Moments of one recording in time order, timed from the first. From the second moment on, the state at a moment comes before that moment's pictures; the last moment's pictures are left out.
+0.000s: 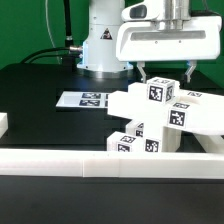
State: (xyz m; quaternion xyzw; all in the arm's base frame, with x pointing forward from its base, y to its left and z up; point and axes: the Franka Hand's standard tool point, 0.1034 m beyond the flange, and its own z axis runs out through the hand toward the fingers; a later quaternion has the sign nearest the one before) arm 0.443 0.098 0.072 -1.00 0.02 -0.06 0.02
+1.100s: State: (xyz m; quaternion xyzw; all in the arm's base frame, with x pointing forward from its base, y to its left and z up) arm 0.439 0.088 0.046 -1.00 0.01 0.02 0.02
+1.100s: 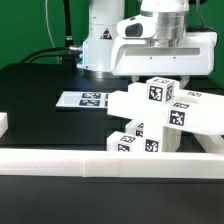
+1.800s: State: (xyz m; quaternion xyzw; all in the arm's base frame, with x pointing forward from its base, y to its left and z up) arm 0.444 0.094 0.028 -1.00 0.00 0.01 0.01
